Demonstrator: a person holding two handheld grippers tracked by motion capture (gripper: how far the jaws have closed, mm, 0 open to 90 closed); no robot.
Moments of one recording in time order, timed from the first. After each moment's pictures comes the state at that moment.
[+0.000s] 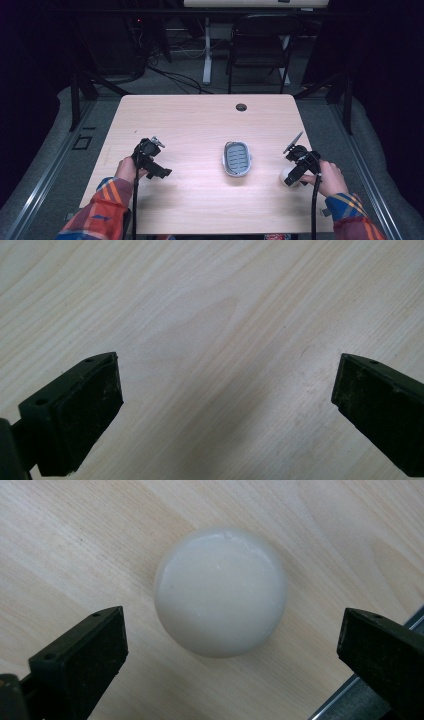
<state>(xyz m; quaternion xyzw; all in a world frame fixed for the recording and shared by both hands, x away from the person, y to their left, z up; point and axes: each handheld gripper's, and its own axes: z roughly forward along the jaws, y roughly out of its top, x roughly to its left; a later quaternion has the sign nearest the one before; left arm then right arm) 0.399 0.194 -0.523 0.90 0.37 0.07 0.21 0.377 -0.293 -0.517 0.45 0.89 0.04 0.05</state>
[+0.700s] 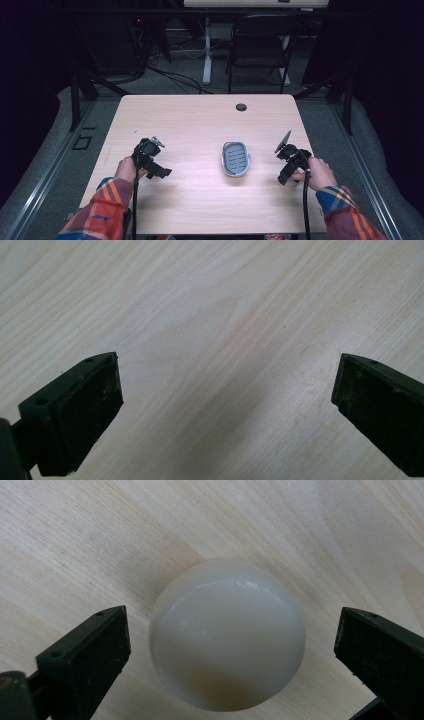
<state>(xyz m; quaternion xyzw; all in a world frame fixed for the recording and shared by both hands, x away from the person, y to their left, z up) 0.399 0.193 -0.524 0.90 0.37 0.07 0.21 0.399 -0.277 -0.535 0.44 0.90 -0.01 0.02</state>
